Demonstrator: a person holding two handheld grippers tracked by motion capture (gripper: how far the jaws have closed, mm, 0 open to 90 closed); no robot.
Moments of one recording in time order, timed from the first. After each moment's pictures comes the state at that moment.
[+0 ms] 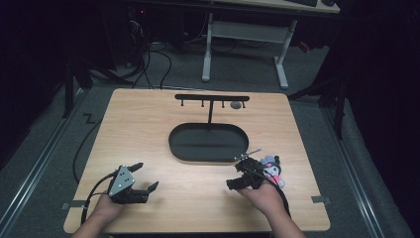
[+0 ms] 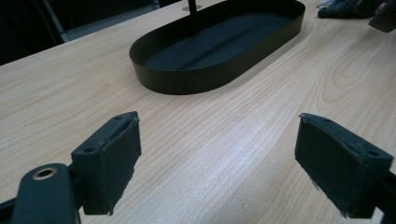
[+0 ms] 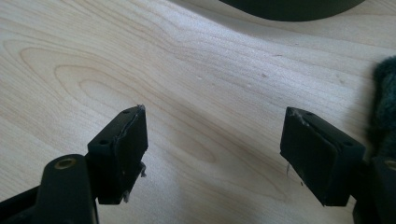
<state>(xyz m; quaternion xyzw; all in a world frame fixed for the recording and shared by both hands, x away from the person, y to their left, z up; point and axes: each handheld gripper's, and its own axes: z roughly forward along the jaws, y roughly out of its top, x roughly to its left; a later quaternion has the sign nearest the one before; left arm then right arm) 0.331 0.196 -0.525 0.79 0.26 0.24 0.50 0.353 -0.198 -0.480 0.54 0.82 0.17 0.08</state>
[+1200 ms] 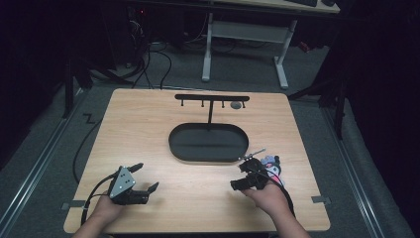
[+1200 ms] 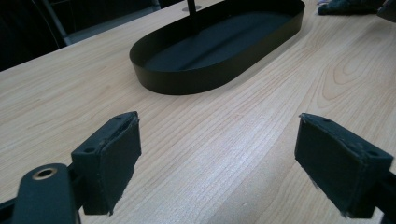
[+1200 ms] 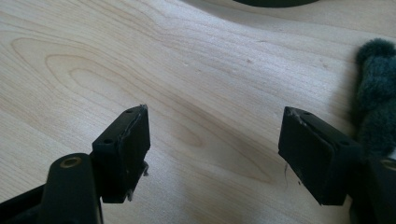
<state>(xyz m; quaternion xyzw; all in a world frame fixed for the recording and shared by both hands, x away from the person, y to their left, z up) 0.328 0.195 -0.525 0.79 0.25 0.25 0.49 0.350 -0.209 -0.477 0.55 0.81 0.17 0.08</state>
